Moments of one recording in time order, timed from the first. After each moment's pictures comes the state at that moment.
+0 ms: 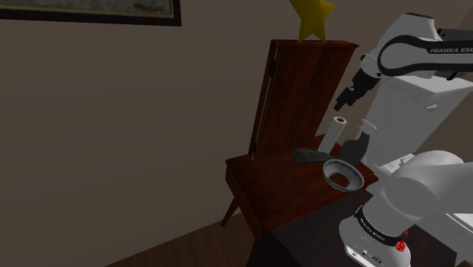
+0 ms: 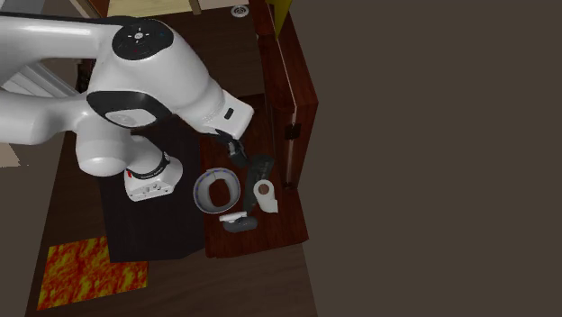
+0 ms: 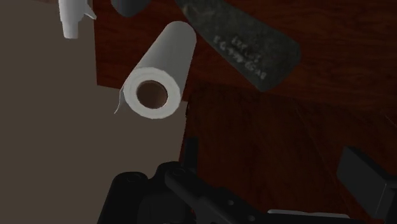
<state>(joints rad) -0.14 -0.81 -0.40 -2.66 -0.27 2.09 -0.24</state>
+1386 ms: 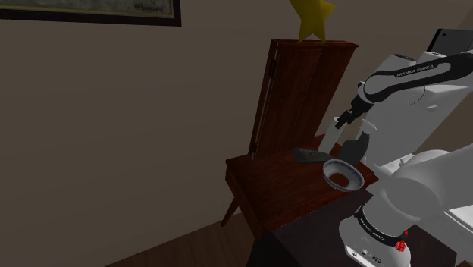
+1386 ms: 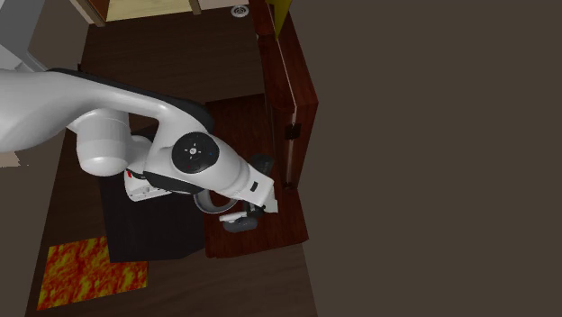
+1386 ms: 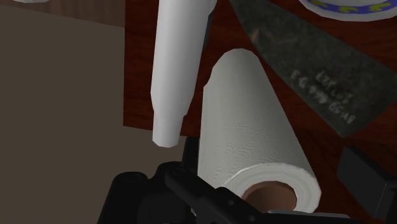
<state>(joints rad) -0.11 -0.49 -0.74 -2.70 -0.31 2.46 -0.48</state>
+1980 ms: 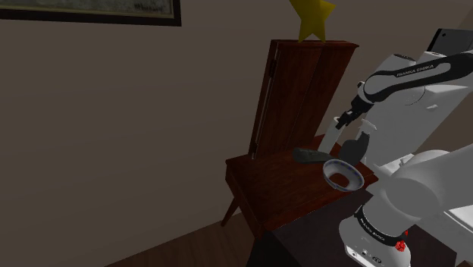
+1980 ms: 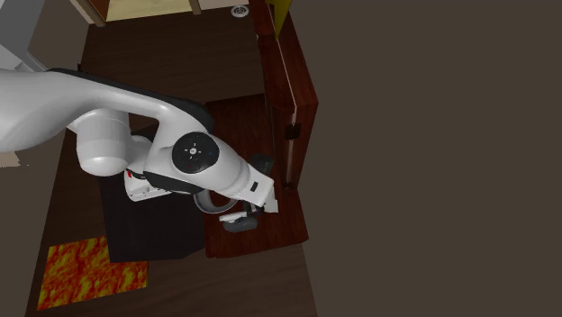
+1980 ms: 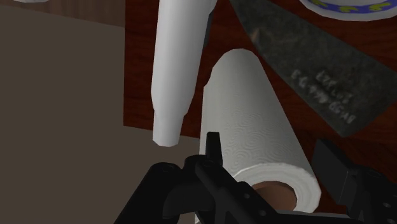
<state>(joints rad) -0.11 -0.49 -0.74 -2.70 -0.31 2.46 -0.48</state>
